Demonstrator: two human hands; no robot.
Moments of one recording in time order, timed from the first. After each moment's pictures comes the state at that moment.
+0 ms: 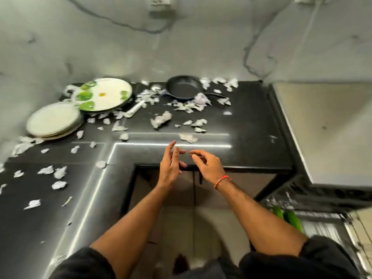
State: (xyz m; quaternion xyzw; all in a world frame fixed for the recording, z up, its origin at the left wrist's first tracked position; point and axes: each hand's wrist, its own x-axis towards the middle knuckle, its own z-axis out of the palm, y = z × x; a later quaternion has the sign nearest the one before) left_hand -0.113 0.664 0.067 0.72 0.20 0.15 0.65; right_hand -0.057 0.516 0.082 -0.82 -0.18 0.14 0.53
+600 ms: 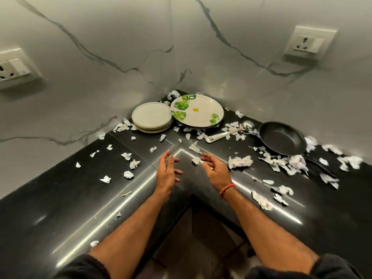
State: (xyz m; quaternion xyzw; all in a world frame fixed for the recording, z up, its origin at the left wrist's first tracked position) left_hand -0.146 0.855 0.100 0.57 0.45 0.36 0.59; right_hand 0.000 0.754 0.109 -0.69 -0.35 0.30 0.55
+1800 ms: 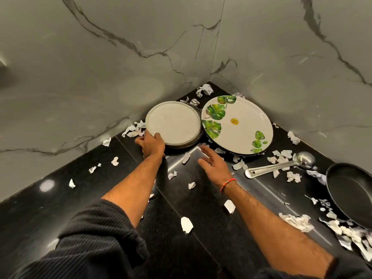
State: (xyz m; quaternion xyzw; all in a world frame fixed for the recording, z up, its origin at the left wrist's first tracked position) left_hand -0.111 1.188 0.050 0.46 0.72 0.30 0.42; right_hand 0.039 1.010 0.065 -0.69 -0.38 0.42 0.46
